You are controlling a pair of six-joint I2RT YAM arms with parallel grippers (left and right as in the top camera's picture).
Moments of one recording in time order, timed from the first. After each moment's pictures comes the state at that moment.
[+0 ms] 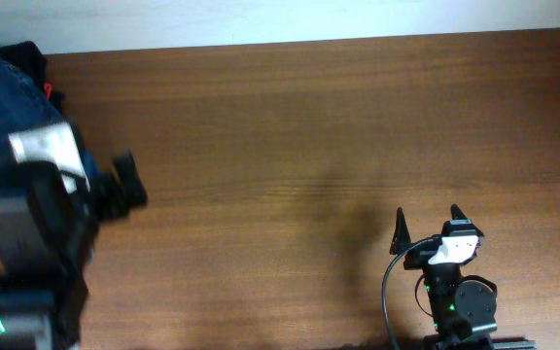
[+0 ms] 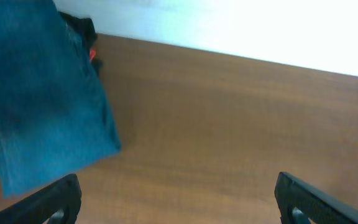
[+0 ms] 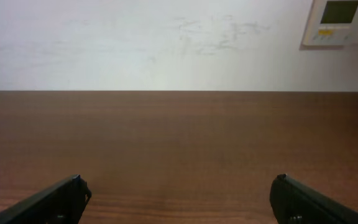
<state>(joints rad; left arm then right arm) 0.00 0.92 1.28 -0.95 -0.09 -0.16 0.11 0.01 0.01 -0.06 0.10 0.00</state>
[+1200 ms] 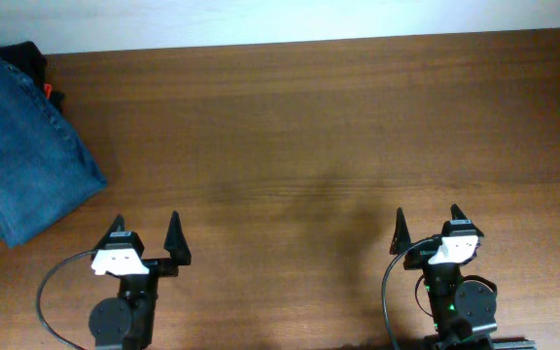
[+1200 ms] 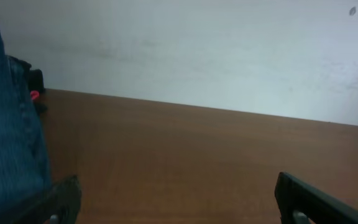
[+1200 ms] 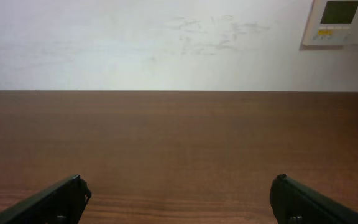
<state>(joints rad) 0.00 0.18 0.05 0.10 0.05 -0.16 0.11 0.01 0.01 -0.06 0.10 0.00</state>
